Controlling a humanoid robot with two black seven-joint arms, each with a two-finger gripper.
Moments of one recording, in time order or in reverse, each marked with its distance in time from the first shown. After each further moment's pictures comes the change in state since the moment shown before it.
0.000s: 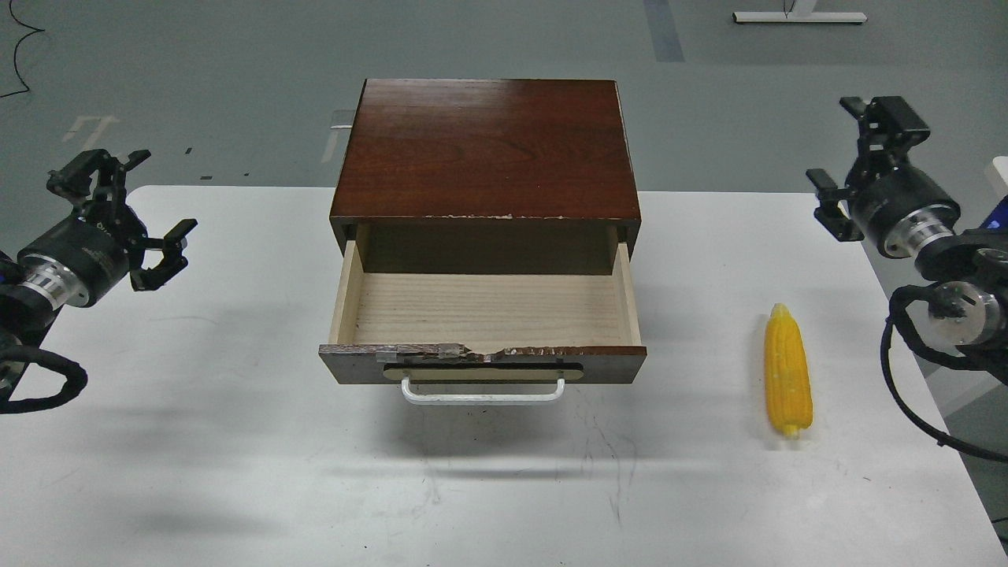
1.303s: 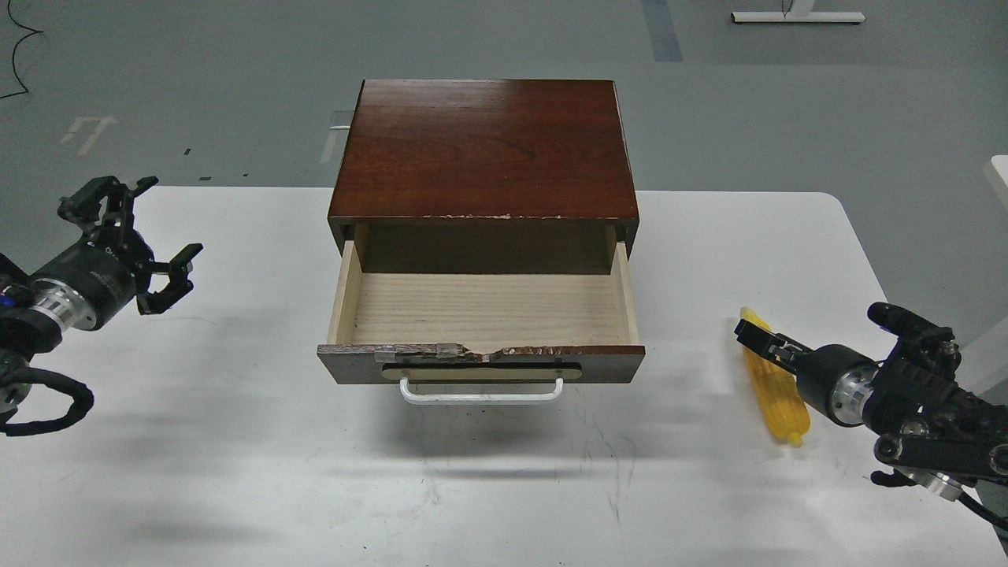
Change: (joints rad) left arm 0.062 -0.010 -0.005 0.001 -0.003 -0.001 -0.003; right arm 0.232 0.089 -0.903 0.186 -0.644 -0.309 -0.314
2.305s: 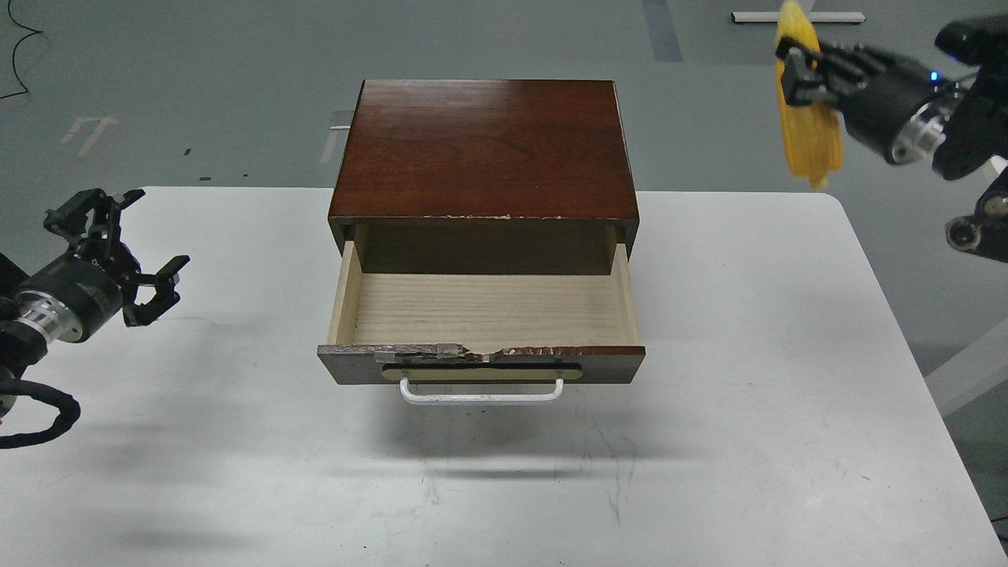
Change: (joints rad) left arm 0.021 0.016 -0.006 0.006 0.000 -0.006 0.000; right arm 0.672 -0.078 -0.123 -0.062 -0.400 0.000 0.052
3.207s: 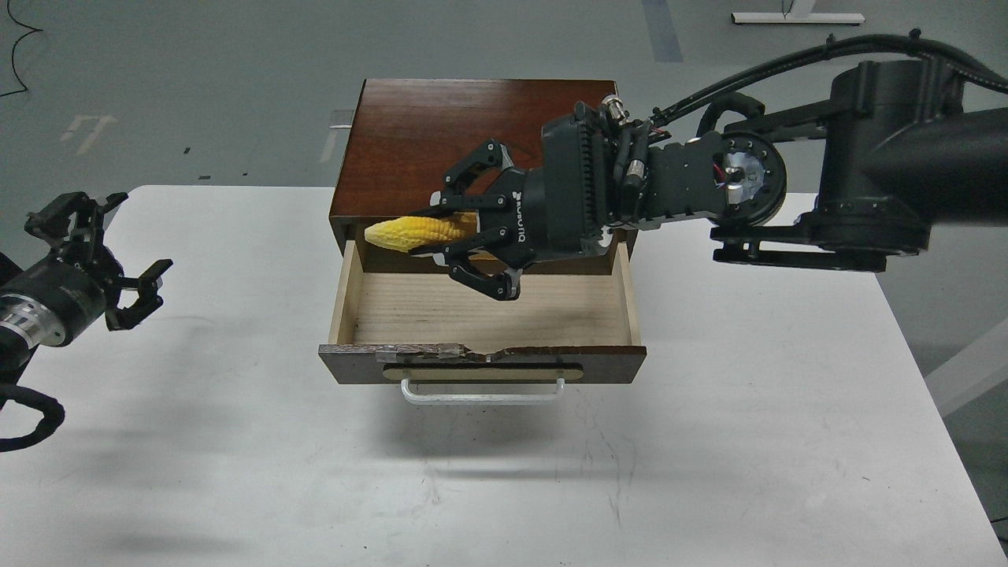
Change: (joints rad) left arm 0.013 0.026 0.000 0.006 0.000 0.005 -0.001; right arm 0.118 0.565 -0.027 0.007 -0.718 0.000 0.137
